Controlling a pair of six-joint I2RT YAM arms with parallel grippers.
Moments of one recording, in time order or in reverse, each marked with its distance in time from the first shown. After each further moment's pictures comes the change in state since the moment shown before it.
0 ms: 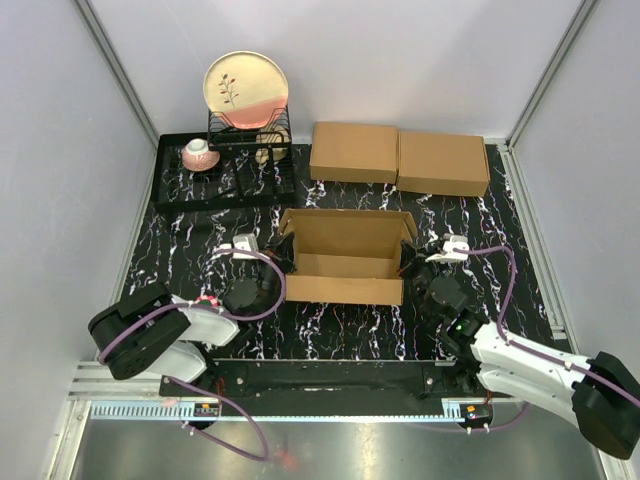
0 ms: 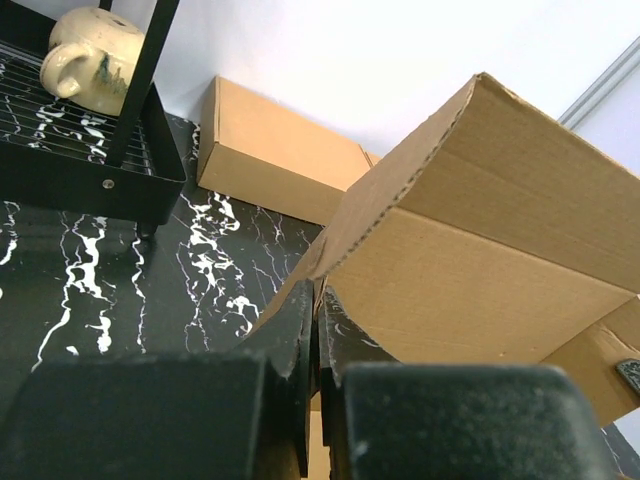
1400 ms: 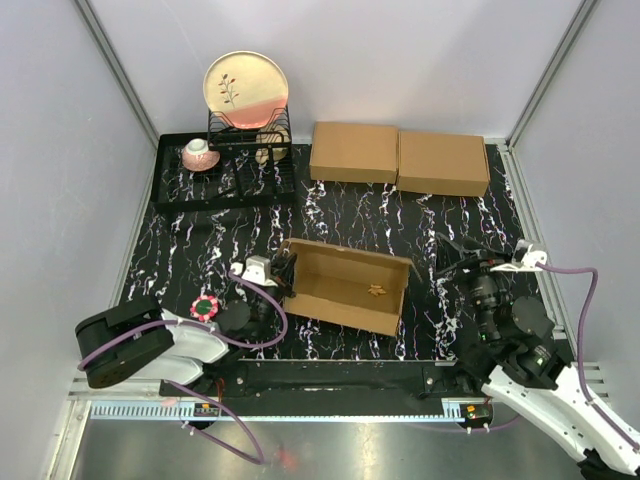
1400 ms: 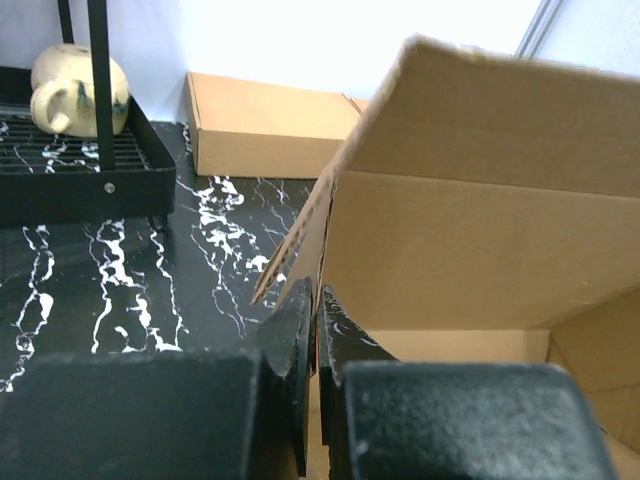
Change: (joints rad) left arm -0.169 -0.098 -0.129 0.058 -0.011 0.314; right arm 0.006 -0.636 0.290 -0.734 -0.033 -0.056
